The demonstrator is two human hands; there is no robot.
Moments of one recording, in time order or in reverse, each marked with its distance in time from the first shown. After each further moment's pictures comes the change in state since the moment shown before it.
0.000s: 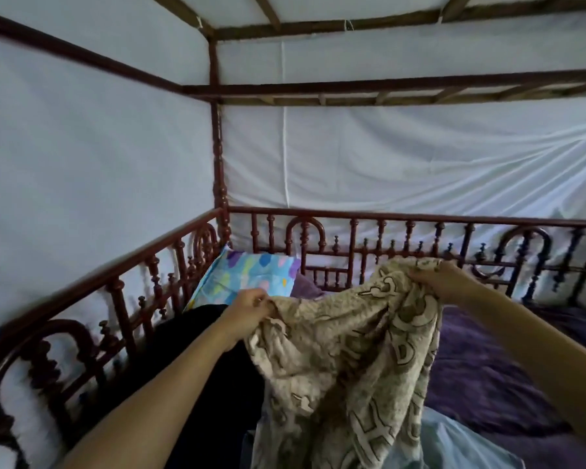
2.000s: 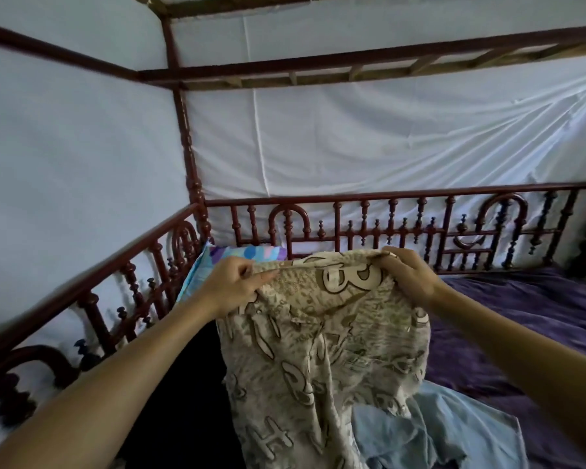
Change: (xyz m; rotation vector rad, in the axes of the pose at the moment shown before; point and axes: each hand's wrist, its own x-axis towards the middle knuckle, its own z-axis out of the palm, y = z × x) left_hand 0.029 0.037 -0.033 0.237 -0.025 0.271; right_hand -0.019 -0.003 0.053 0.068 -0.089 -0.403
